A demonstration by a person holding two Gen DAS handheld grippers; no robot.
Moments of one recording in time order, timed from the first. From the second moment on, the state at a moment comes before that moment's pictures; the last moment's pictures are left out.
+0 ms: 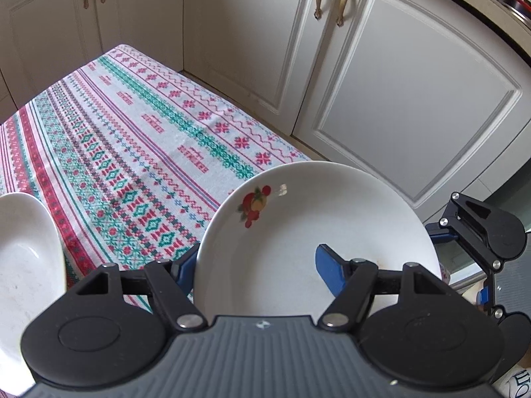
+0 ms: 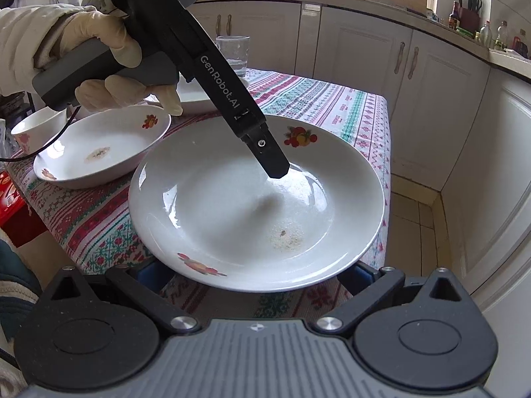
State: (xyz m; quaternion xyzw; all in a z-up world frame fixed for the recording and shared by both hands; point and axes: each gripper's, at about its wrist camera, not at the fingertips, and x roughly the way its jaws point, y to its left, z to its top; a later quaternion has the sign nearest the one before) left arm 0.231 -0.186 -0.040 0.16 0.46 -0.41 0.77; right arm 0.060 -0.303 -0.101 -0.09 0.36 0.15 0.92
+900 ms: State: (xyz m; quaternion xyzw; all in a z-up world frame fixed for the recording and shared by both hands) left arm 0.303 -0.194 -0.053 0.14 0.46 -0.39 0.79; right arm 0.139 -0.317 -0.107 -0.09 0.38 0.15 0.91
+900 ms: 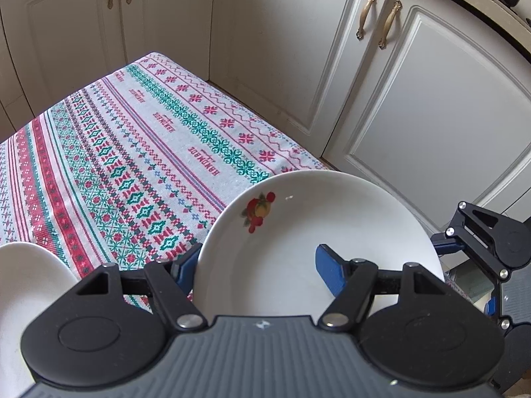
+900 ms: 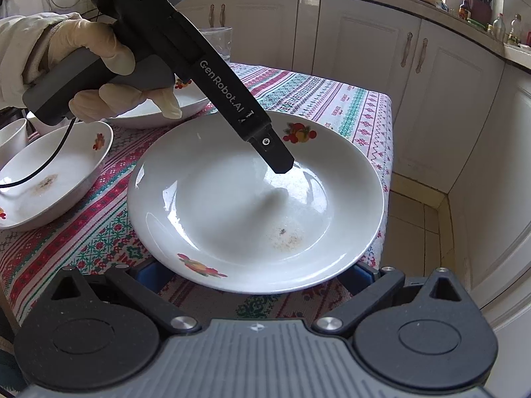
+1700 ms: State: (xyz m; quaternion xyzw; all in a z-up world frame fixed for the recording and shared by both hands) left arm 0.222 -0.121 0.014 0.14 0.36 -0.34 0.86; right arm 0.081 -0.305 -0.075 -0.08 0.35 0.15 0.92
